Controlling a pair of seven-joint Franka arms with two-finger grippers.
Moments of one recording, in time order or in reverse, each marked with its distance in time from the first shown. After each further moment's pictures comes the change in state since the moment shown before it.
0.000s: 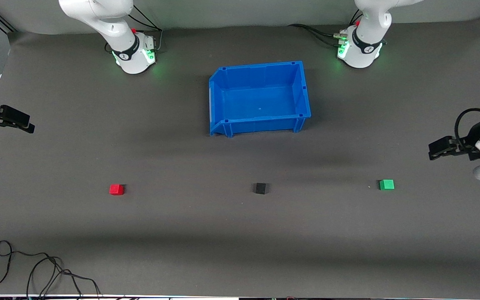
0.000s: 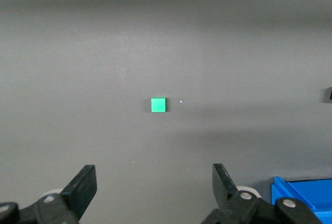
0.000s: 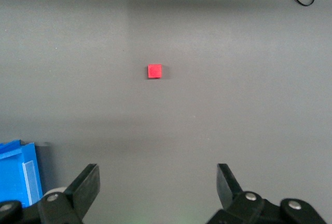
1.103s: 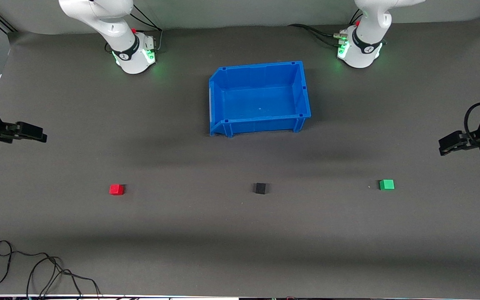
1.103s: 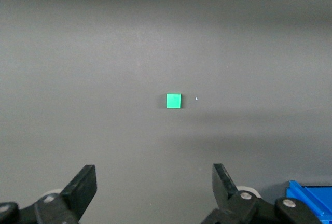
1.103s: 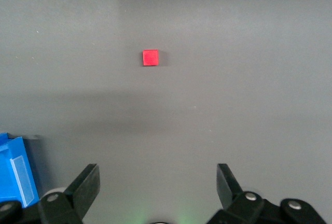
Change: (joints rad) left arm -0.095 -0.054 0.142 -0.110 -0.002 0.056 0.008; right arm -0.003 0.113 -0.002 -0.007 0.000 -0.005 0.000
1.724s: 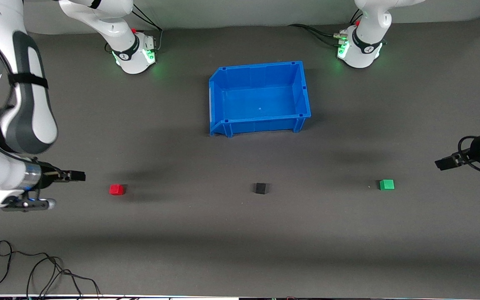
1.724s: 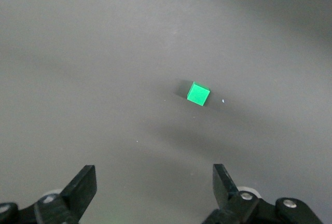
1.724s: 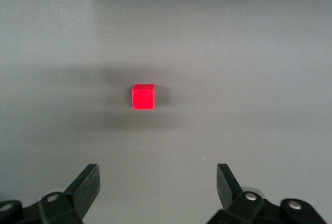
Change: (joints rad) left arm 0.049 0.136 0.038 -0.027 -0.017 0.003 -0.367; right arm 0.004 0.266 0.004 -0.074 0.005 0.311 0.000
